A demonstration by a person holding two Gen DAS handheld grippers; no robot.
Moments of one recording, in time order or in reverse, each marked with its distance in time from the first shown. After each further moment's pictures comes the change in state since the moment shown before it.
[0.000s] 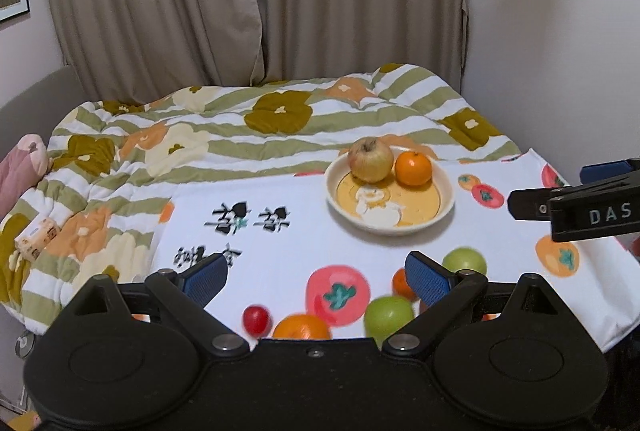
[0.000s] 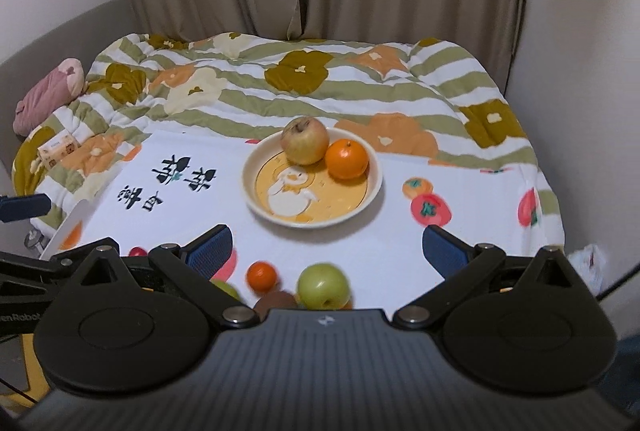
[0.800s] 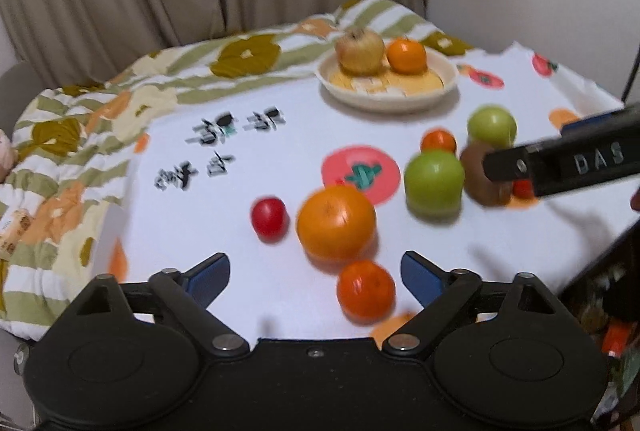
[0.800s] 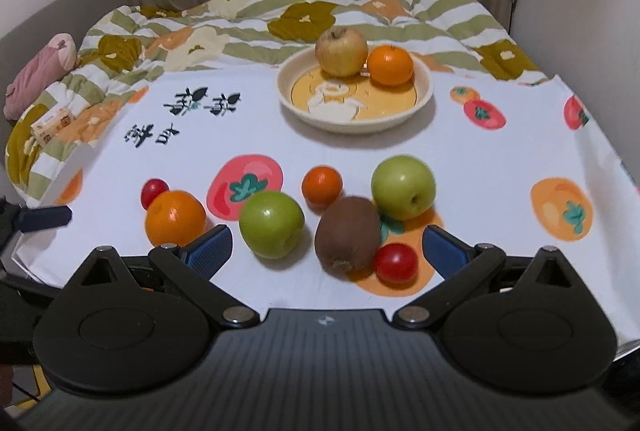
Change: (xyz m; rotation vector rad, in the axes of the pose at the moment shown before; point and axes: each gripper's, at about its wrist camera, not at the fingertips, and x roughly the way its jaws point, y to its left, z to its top) left arm 0.058 0.038 -0.097 0.167 0.115 -0.098; right arm 0.064 0.063 -0.085 0.071 0.086 -0.011
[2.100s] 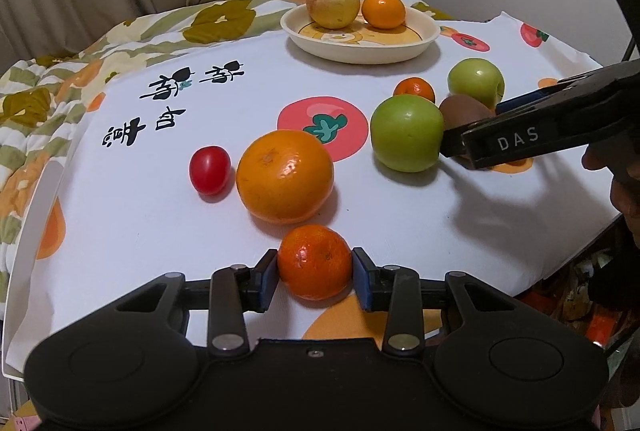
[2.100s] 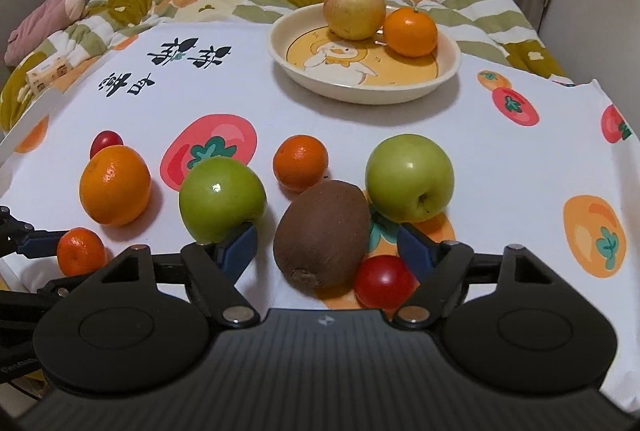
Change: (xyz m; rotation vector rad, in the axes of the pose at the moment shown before) left arm 0.032 -0.019 -0.015 -0.030 0.077 -0.065; right arm 0.067 -0.016 -0.003 -0.153 0.063 0.027
